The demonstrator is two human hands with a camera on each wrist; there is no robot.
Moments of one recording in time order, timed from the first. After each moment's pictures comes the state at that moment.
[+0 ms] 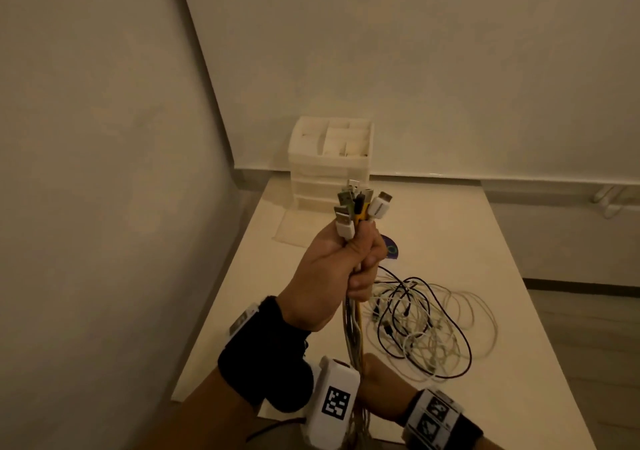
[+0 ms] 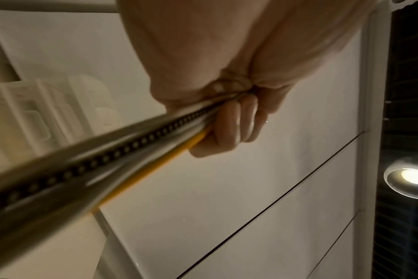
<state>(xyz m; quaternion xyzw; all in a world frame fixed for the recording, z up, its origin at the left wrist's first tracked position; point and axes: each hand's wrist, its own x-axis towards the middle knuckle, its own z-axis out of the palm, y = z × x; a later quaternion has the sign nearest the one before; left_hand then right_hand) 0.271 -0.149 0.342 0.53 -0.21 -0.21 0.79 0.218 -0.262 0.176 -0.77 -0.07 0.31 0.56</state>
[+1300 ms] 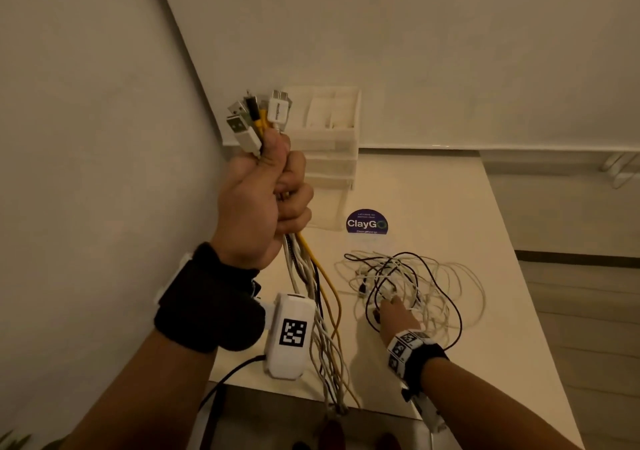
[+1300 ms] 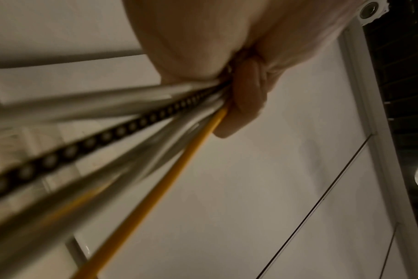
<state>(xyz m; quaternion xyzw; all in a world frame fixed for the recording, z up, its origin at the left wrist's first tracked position) 0.296 -0.150 0.377 0.51 -0.18 -0.09 0.84 0.283 -0.346 0.068 -0.95 0.08 0.24 0.16</state>
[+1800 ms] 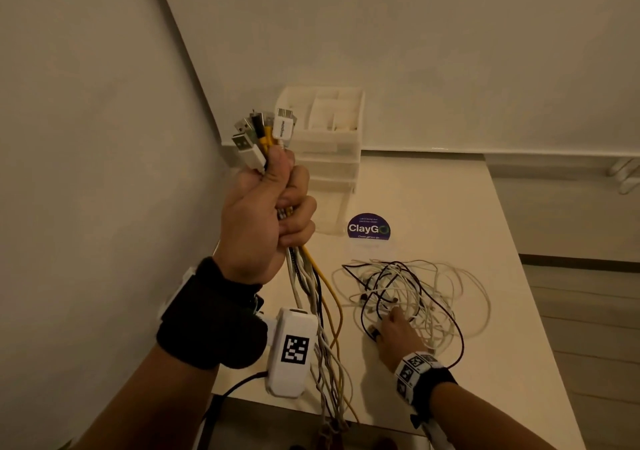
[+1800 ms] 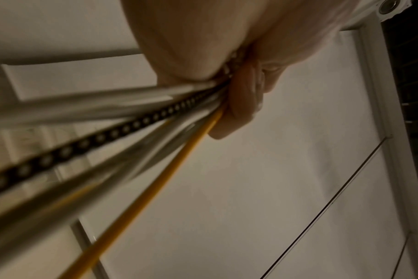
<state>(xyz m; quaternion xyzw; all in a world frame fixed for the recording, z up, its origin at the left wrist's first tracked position) 0.314 -0.169 0.373 0.48 -0.17 -0.11 0.85 0.272 -0.371 0.050 -0.97 0.05 0.16 0.16</state>
